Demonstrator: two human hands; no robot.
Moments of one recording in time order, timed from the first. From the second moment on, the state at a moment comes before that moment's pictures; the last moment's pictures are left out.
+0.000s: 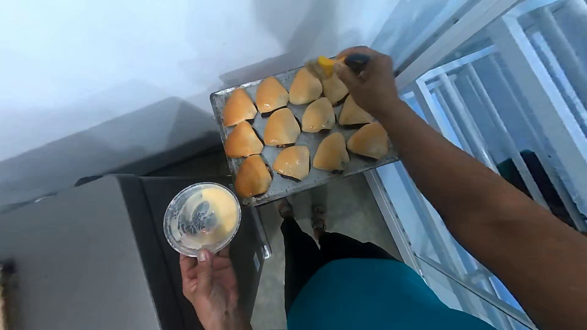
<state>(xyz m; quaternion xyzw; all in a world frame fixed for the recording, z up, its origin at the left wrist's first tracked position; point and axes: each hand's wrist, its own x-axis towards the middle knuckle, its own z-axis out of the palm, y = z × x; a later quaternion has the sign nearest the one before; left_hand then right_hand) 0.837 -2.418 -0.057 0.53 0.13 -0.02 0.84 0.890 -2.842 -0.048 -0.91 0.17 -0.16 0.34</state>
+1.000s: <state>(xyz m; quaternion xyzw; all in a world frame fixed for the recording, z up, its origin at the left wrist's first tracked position) 0.836 -2.378 -0.060 0.50 0.17 0.06 0.85 0.902 -2.718 -0.067 -0.82 0.04 0.07 0.57</state>
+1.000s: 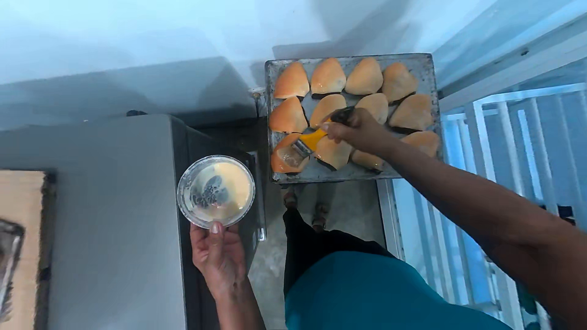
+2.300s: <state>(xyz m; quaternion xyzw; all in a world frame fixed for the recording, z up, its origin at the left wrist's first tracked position) 0.850 -2.371 -0.069 0.51 0.16 0.05 0.84 1.019 -2.731 -0.049 -0.84 0.11 -0.12 0.52</state>
